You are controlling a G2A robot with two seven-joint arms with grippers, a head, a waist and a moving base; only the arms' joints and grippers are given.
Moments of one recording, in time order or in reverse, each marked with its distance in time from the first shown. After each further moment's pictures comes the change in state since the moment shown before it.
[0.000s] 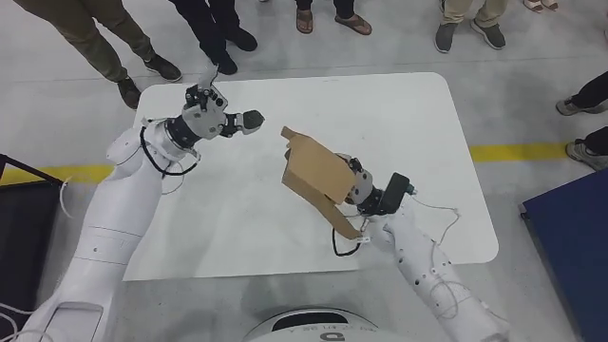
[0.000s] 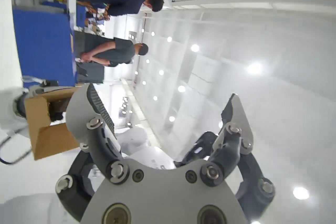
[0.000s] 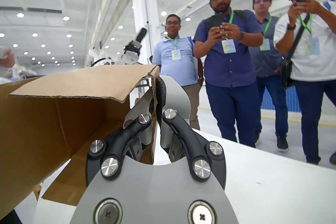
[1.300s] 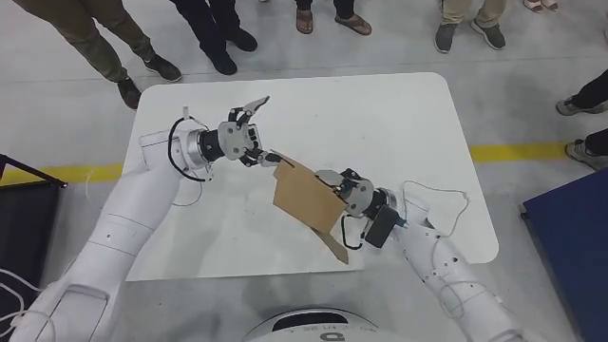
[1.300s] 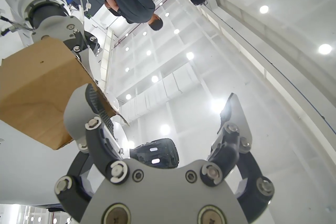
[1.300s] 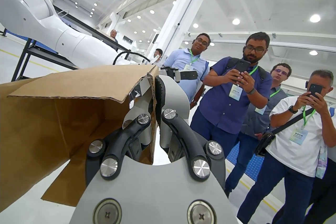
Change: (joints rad) left arm -0.097 0.005 0.218 0.094 -0.091 0.414 -0.028; right arm 0.019 0.061 0.010 -0.081 -0.377 0.224 -0.093
